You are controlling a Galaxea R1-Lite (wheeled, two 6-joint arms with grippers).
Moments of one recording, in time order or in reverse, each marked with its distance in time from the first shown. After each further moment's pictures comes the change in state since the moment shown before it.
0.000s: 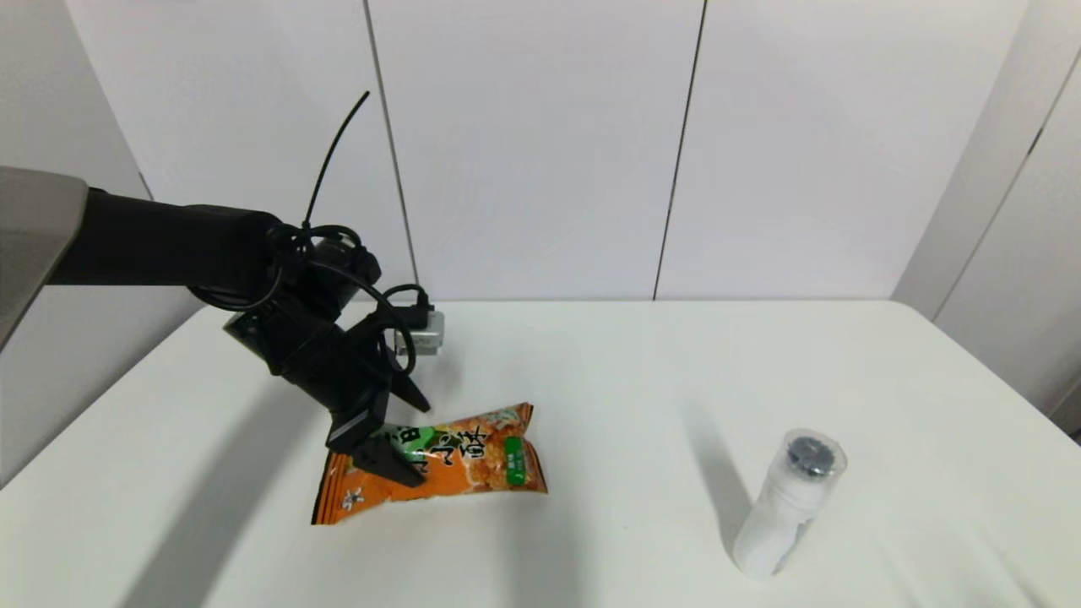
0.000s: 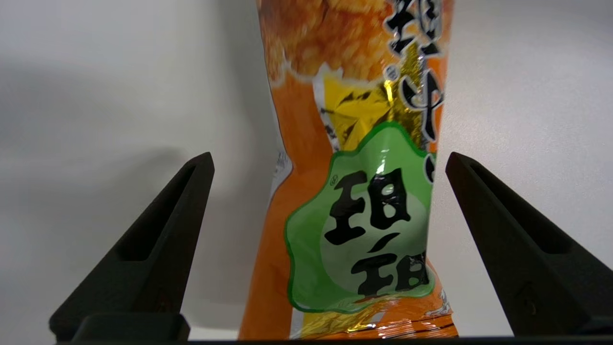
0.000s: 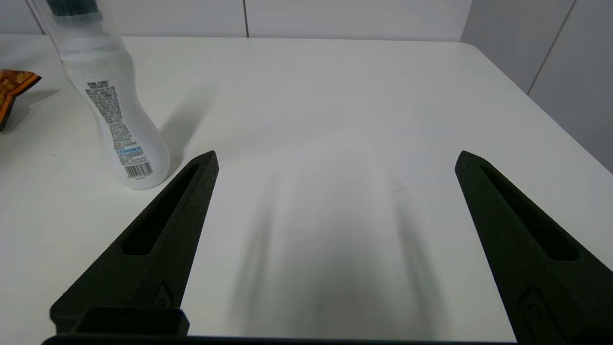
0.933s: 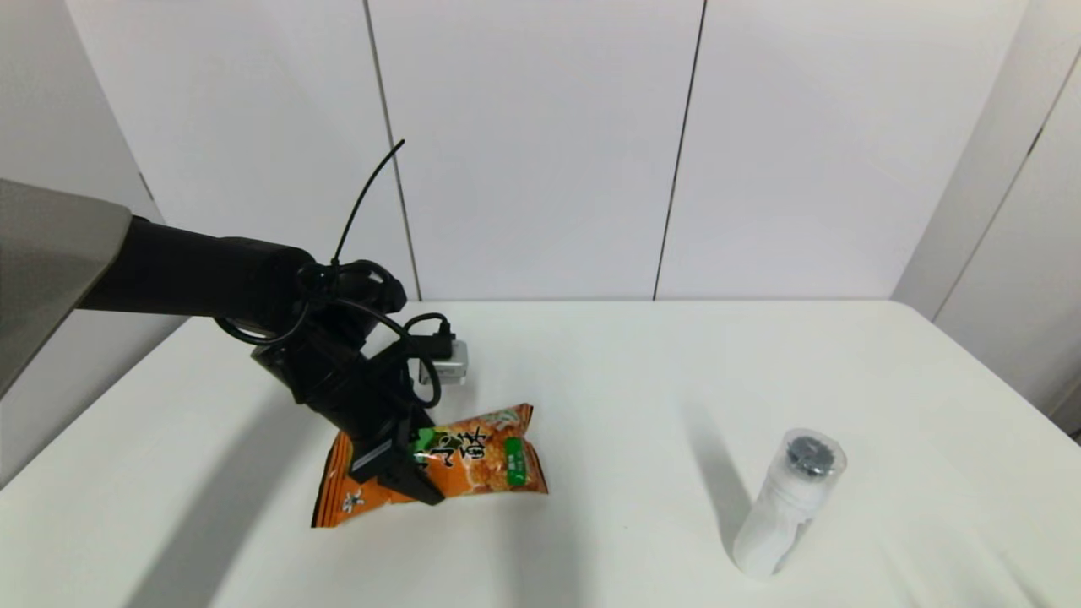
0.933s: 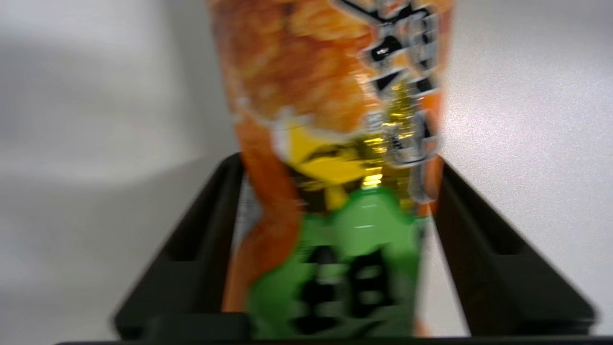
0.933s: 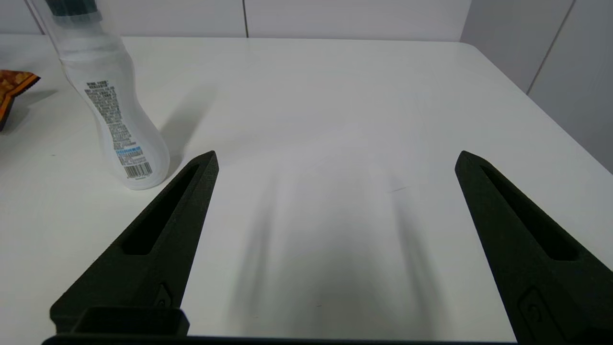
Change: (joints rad) left arm -0.063 0.001 0.109 -0.112 0.020 -0.063; right arm 0.000 0.000 0.000 0.000 0.000 0.000
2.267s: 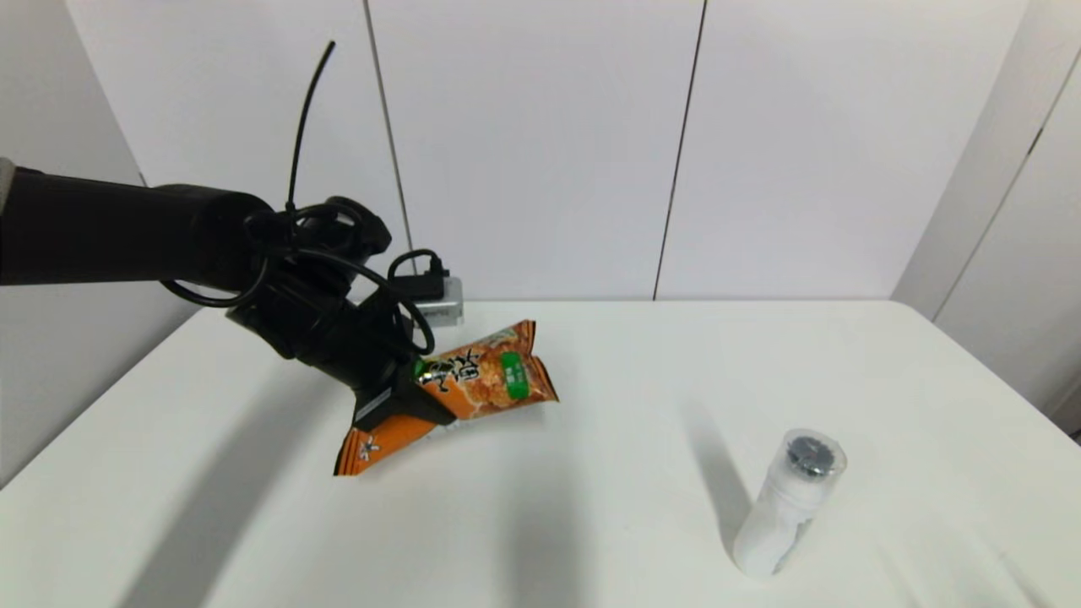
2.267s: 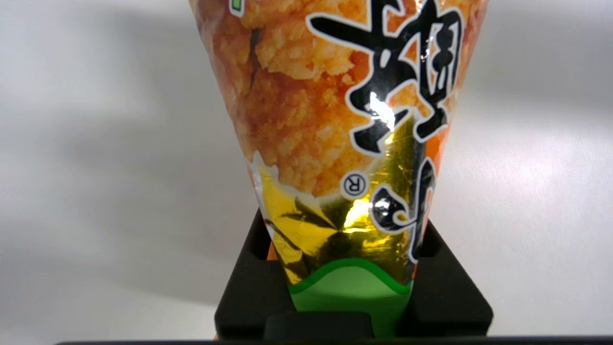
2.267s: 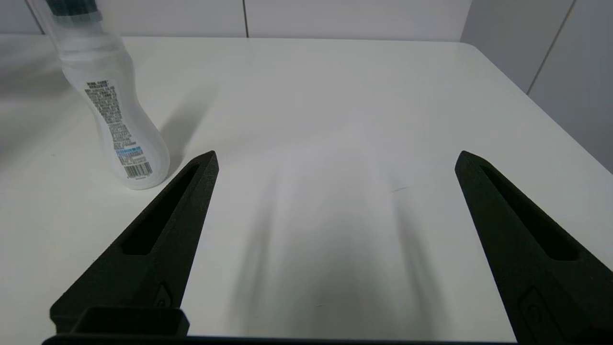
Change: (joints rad) left arm -0.006 -0.095 -0.123 -0.040 -0.025 -0.027; right arm 0.000 0.000 0.000 0.000 0.000 0.000
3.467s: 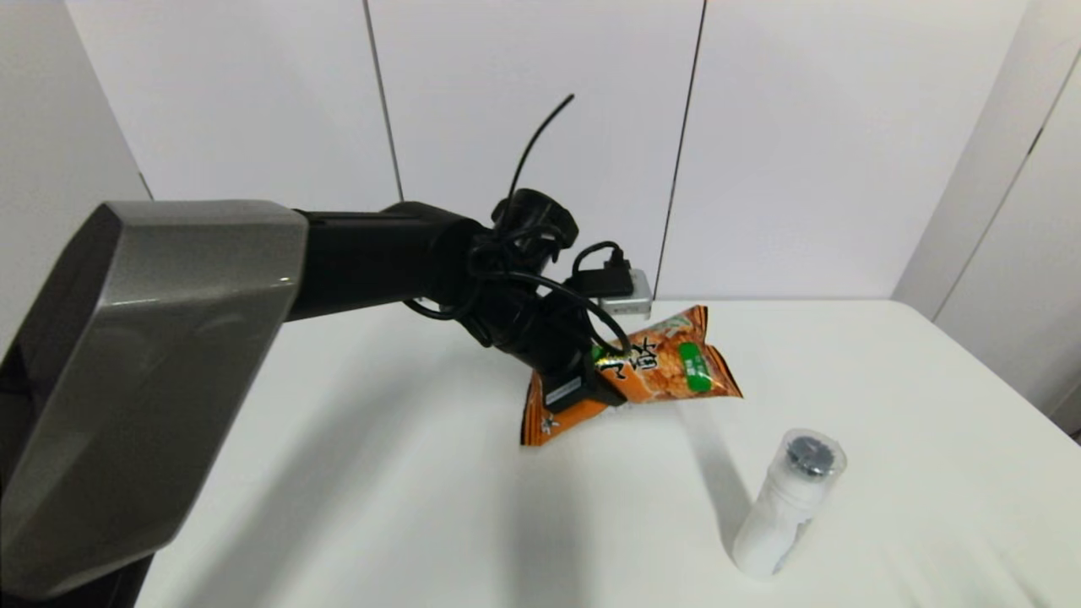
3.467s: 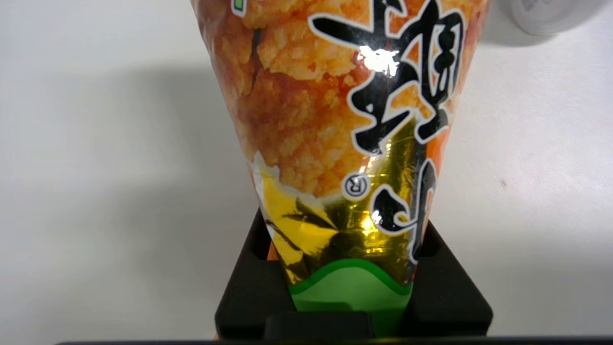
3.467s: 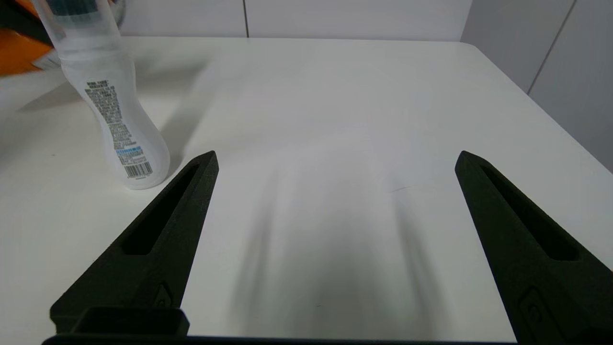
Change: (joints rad) left arm -0.317 0.343 -0.443 -0.106 0.020 -0.112; right arm 0.000 0.000 0.000 0.000 0.000 0.000
